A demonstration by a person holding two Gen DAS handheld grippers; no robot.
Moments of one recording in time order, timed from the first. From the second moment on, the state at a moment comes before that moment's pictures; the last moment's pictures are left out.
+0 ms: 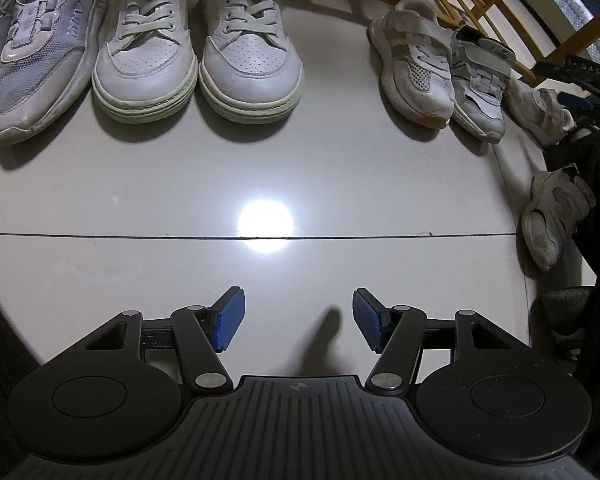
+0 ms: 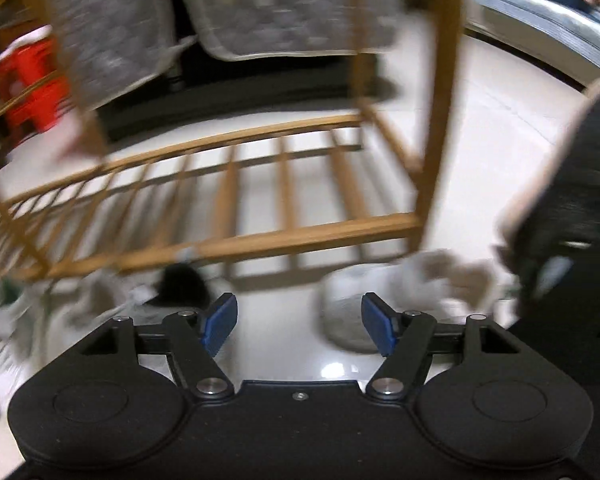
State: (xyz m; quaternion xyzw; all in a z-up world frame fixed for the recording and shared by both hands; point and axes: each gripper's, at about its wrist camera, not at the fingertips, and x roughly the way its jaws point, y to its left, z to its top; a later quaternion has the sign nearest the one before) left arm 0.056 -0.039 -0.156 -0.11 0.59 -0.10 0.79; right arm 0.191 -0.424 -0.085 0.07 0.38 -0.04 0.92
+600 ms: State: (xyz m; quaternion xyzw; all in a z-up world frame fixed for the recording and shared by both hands) left arm 0.057 -0.035 -0.154 -0.10 0.60 -0.10 0.79; right arm 0.237 -0.480 -0.121 0.14 0.44 -0.07 0.88
